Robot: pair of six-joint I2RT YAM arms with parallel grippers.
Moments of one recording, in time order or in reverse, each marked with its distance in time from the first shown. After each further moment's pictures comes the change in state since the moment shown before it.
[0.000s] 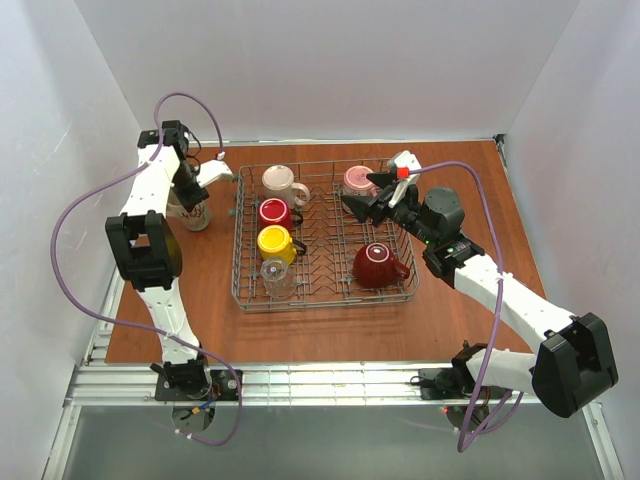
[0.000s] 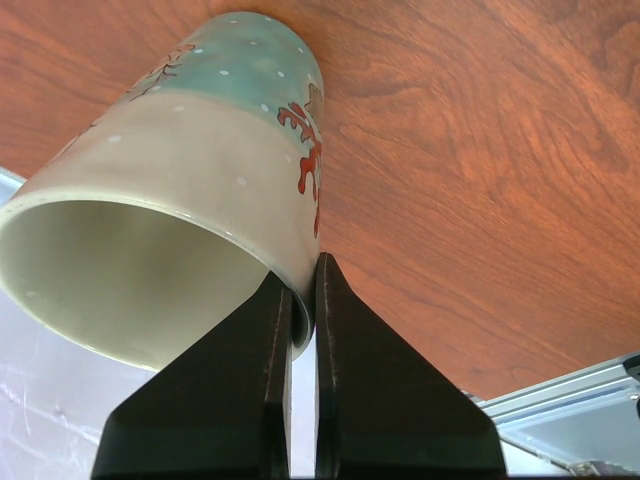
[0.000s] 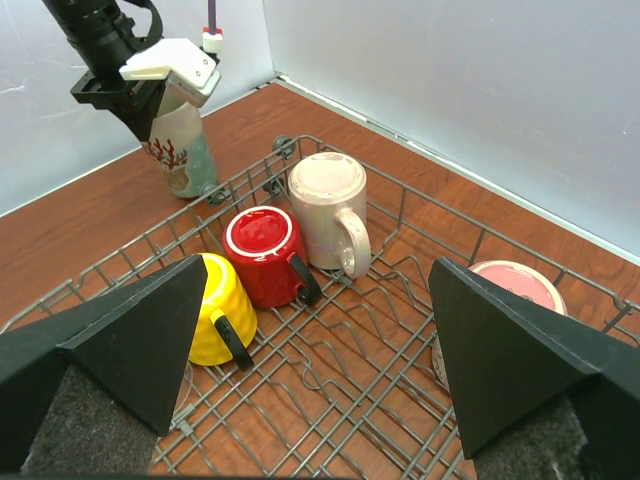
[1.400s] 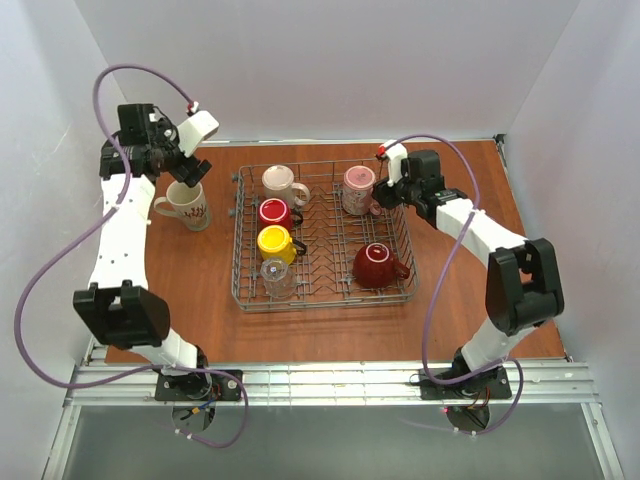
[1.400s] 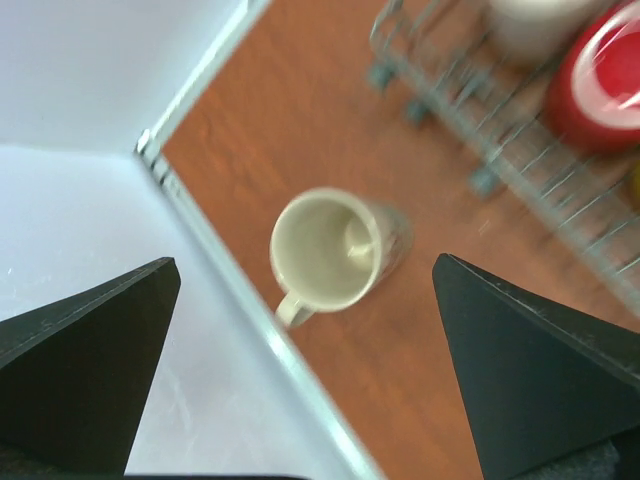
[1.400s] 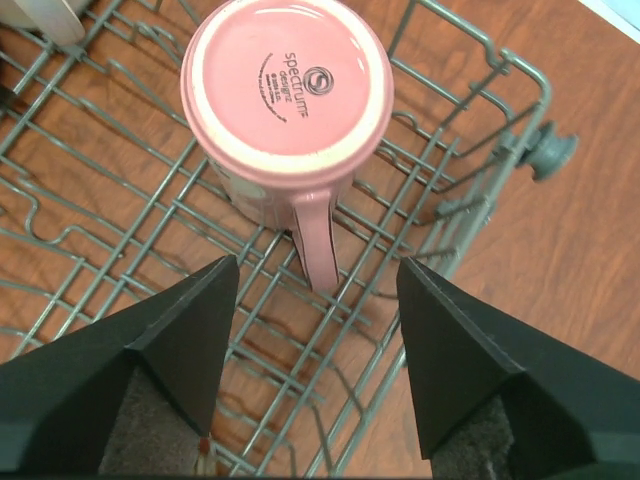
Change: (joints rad) left arm -0.001 -0.438 -0.196 0.413 0.236 -0.164; right arm -0.216 0.440 0.342 -0.525 0.097 -0.311
